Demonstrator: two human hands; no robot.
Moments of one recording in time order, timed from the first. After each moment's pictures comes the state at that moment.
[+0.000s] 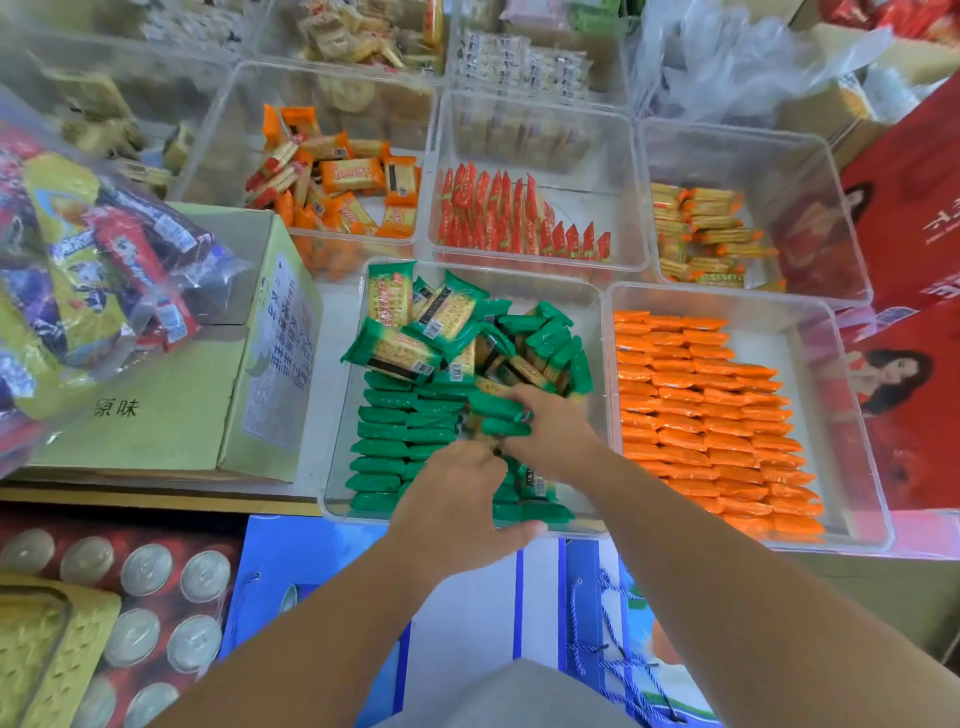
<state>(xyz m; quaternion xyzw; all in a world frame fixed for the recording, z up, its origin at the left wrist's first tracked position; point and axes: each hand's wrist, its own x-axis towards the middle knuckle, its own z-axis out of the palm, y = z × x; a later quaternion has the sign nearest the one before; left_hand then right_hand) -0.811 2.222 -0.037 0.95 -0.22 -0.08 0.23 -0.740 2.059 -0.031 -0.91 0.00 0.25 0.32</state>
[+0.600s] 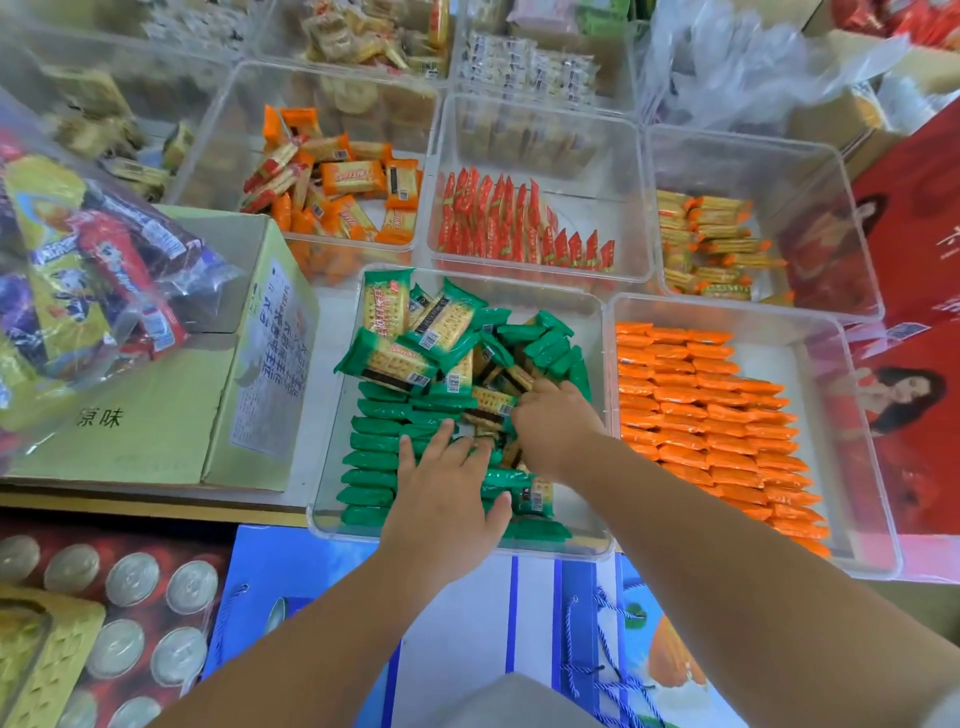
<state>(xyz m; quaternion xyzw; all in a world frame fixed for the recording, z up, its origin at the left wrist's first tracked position) -0.801 2.215 -0.042 0.97 -0.10 -0.17 0.16 -0.710 2.060 -0.025 -0.94 -0.22 0.24 -0.13</state>
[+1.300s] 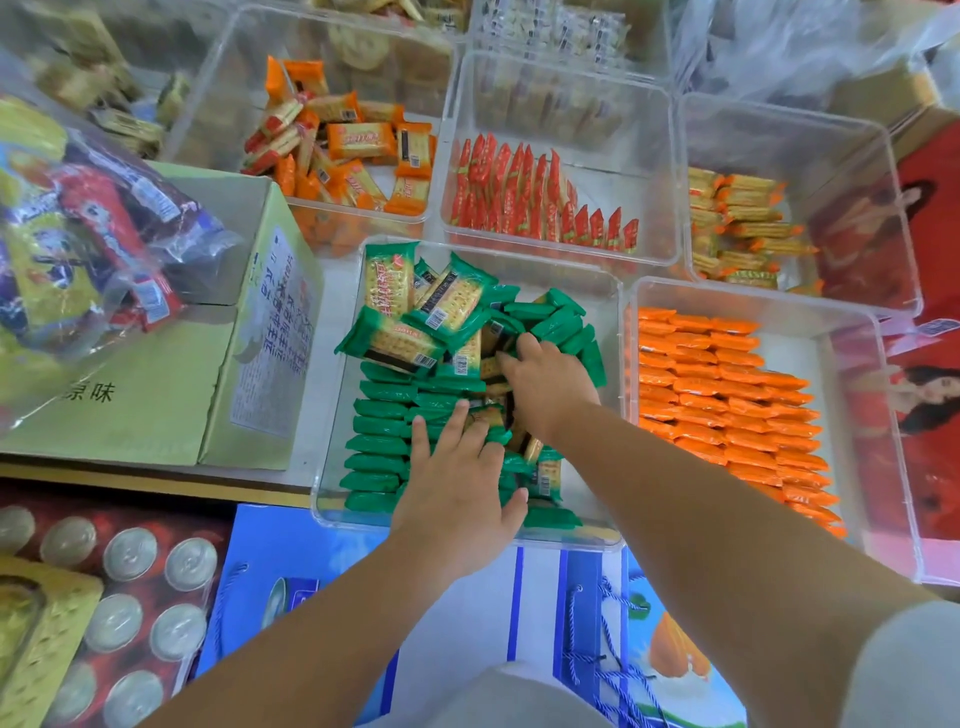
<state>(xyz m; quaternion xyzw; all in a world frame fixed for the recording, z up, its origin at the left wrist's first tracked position) -0.801 2.212 -0.042 0.97 -0.12 -0.18 0.14 -0.682 2.073 -0.053 -0.96 -0.20 0.16 -0.07</state>
